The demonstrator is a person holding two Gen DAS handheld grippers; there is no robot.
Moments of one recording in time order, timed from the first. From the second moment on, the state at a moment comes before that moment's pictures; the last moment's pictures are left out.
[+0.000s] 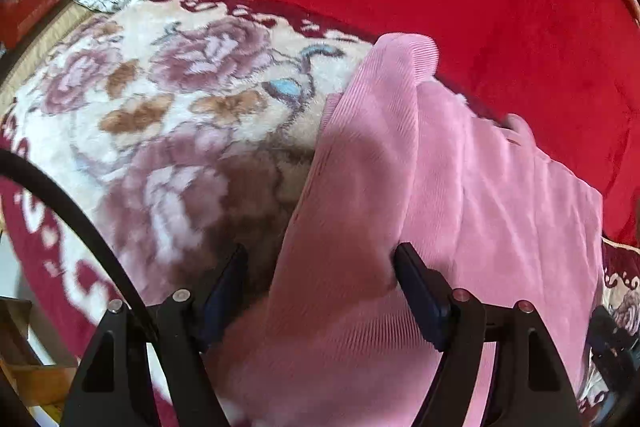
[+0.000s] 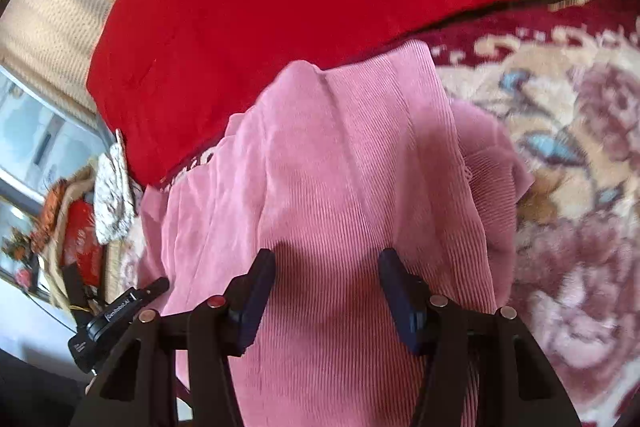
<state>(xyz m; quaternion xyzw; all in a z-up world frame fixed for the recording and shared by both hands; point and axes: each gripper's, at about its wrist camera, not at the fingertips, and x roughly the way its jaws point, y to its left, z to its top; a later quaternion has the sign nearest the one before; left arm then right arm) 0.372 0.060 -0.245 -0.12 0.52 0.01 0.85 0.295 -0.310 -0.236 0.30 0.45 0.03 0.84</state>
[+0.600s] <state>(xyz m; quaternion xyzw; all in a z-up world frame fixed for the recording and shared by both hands) 0.349 0.110 -0.247 -0.12 0.41 0.03 0.90 0.284 -0.272 -0.227 0.25 0.41 0.11 0.87</state>
